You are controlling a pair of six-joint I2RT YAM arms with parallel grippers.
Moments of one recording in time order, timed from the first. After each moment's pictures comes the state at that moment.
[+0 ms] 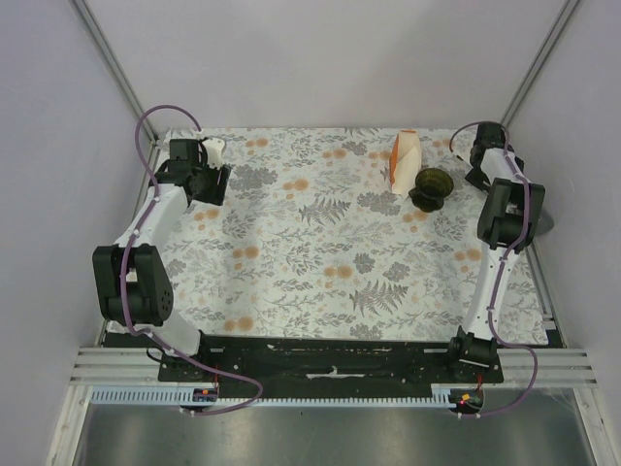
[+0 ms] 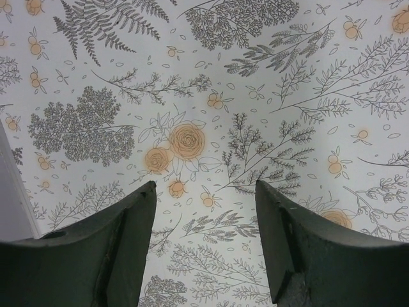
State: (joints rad) left arm -0.01 1.61 1.27 -0.49 0.07 0.29; right arm -0.23 2.46 2.04 -0.59 0.58 -1.04
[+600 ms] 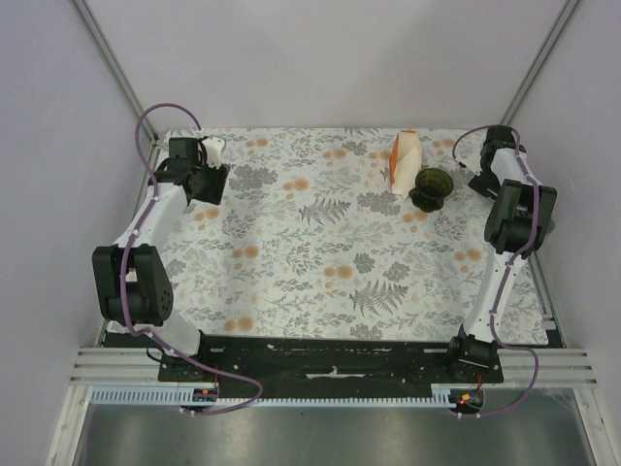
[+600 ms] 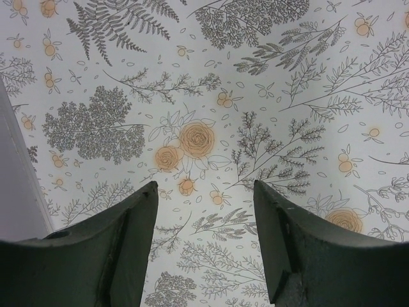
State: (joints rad) left arm -0.01 1.61 1.28 -0.50 0.04 0.32; right arm -0.27 2.35 1.94 -0.76 0.44 -1.05
